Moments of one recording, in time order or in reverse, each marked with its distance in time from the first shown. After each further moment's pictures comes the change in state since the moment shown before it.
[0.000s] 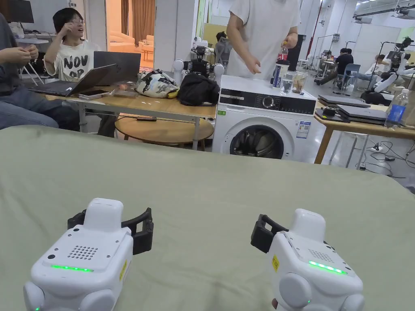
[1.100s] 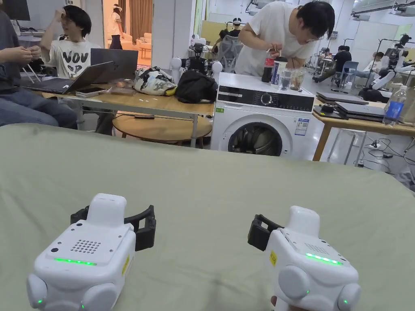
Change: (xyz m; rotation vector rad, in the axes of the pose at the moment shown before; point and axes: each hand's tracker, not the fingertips) left arm 0.005 0.002 -0.005 -0.015 -0.018 -0.010; right arm 0.003 -0.003 -0.011 -0.059 0.027 0.011
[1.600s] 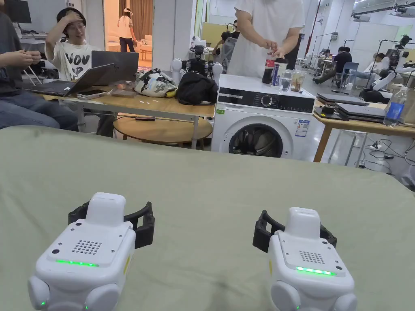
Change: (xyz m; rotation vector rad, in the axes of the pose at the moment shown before) left arm 0.000 0.003 0.001 0.043 0.043 -0.021; right arm -0.003 -0.009 0.001 0.188 -0.097 0.178
